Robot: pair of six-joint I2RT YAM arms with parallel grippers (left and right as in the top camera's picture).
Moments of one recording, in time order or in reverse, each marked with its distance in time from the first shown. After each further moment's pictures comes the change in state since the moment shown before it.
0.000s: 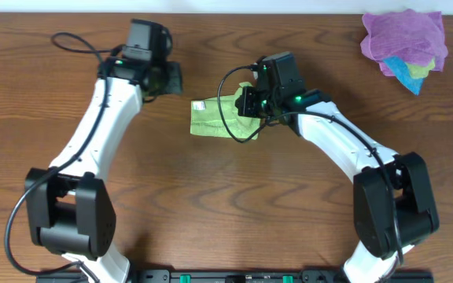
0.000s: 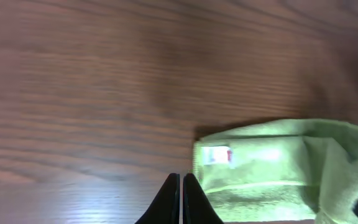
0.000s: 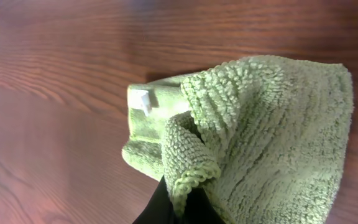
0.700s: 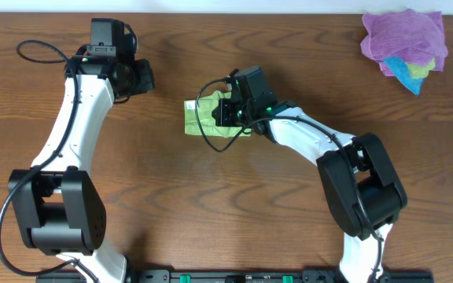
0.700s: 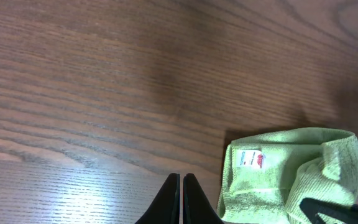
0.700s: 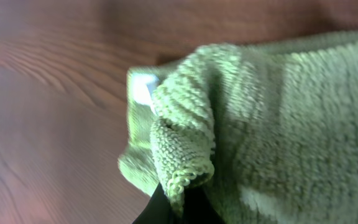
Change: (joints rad) left arm 0.142 0.006 0.000 -0.034 0.055 0.005; right arm 0.098 0.167 0.000 0.219 -0.026 0.056
